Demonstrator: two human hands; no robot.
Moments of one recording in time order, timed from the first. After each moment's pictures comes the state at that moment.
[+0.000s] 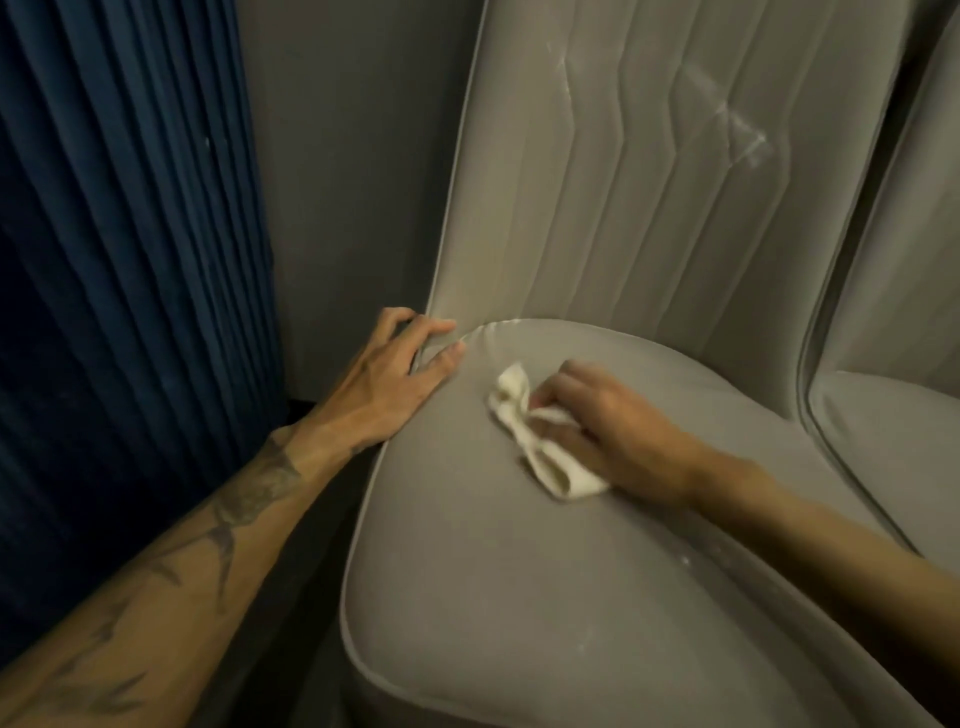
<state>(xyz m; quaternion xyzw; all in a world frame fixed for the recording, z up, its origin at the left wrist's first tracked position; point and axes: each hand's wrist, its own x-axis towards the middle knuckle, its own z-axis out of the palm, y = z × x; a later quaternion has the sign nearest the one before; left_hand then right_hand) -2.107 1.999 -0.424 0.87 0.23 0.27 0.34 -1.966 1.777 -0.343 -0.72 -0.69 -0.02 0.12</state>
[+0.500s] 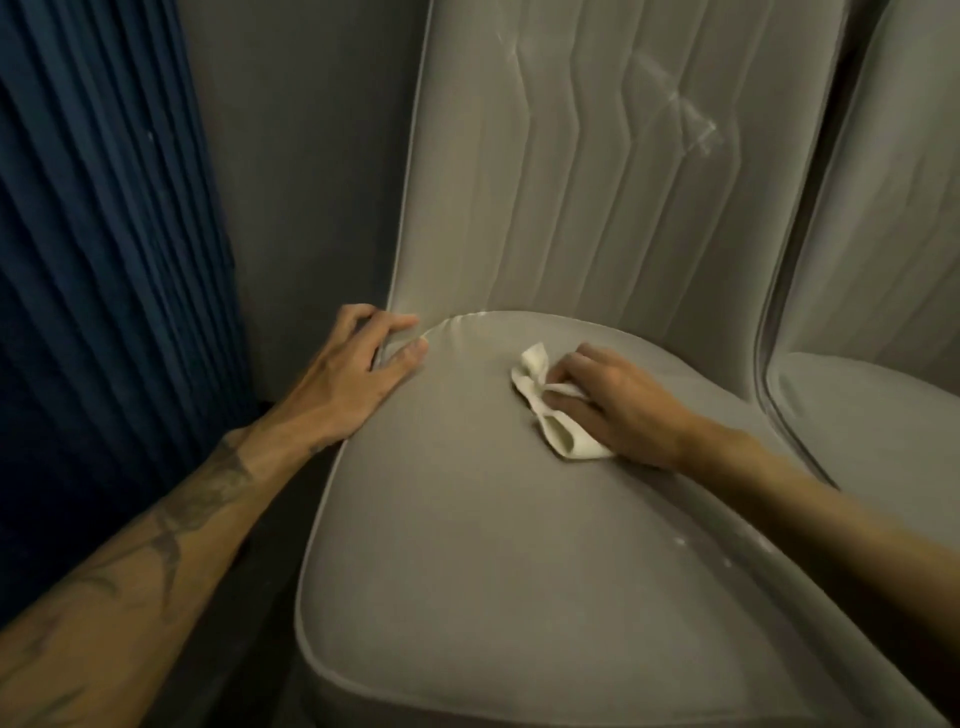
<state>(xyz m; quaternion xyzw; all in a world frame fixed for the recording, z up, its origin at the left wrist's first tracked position) -2.110 1.993 -0.417 0.87 0.24 0.26 0.33 -1.929 1.761 -0.341 -0.78 -0.62 -0.03 0.08</state>
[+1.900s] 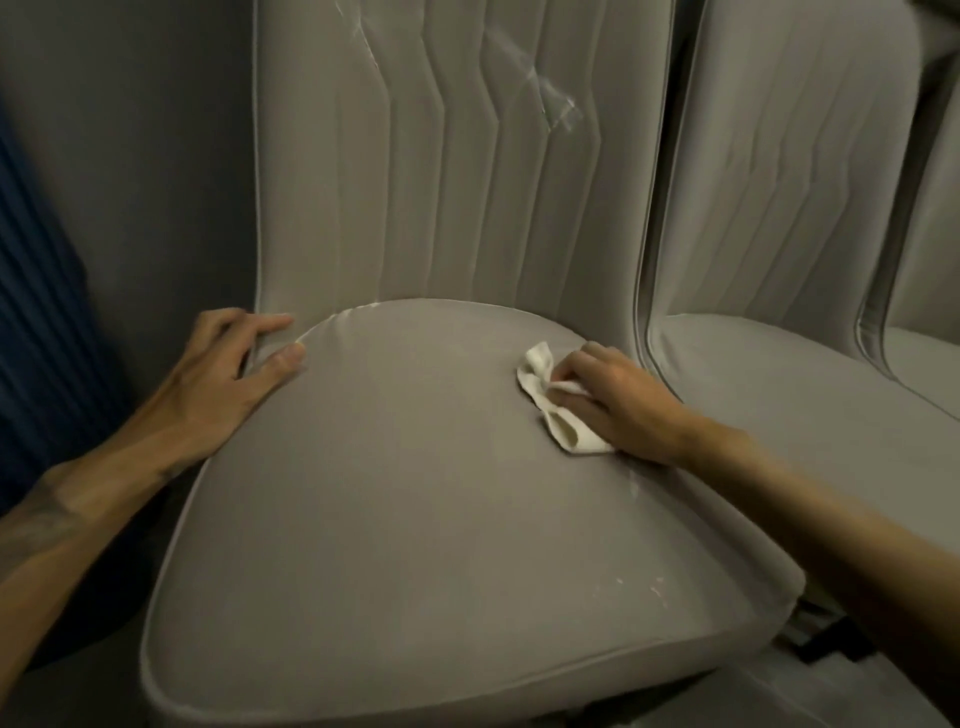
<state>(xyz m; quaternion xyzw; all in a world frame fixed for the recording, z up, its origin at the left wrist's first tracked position) -2.113 1.983 -0.411 0.87 0.25 0.25 0.34 -1.891 1.668 -0.338 -0.84 -0.53 -0.04 0.05</state>
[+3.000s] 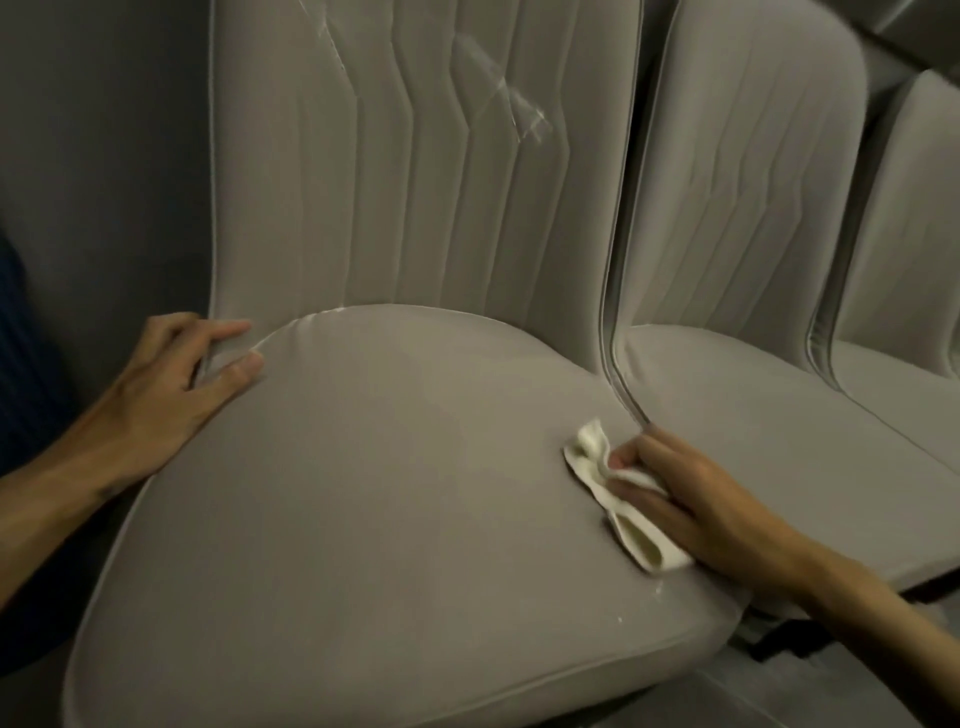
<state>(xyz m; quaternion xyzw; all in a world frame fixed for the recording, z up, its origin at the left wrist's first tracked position) -2.110 1.999 -0.429 0.88 0.21 0.26 0.34 -1.888 1.553 -0.371 -0.82 -0.55 -0.02 0.18</state>
